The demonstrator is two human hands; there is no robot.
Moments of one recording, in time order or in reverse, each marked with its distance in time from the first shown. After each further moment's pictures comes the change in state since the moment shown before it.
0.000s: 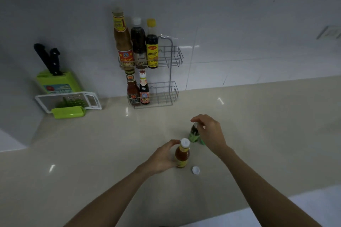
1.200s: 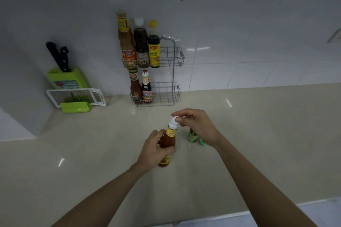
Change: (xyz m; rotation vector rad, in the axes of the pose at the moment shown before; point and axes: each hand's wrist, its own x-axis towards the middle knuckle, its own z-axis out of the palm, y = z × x) left_hand -0.017 0.027 0.006 -0.055 0.483 0.042; right_hand 0.012 -0.051 -0.031 0.706 -0.354 0.116
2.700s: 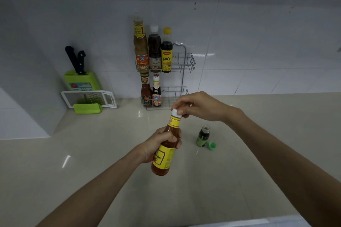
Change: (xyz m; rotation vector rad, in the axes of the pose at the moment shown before) left_hand 0.003 0.044 -0.058 -0.626 -0.544 -0.122; right_hand 0.036 -0.094 0.001 -0.561 -0.468 -0.199
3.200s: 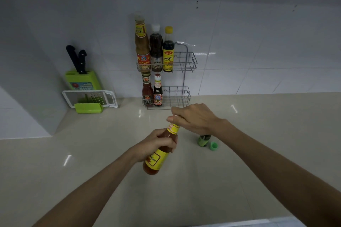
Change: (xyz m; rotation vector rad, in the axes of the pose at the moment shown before) left_hand -0.012 0.007 -0.011 0.259 0.063 -0.030; right_hand 0.006 0.008 0.040 -0.712 0.090 -0.028
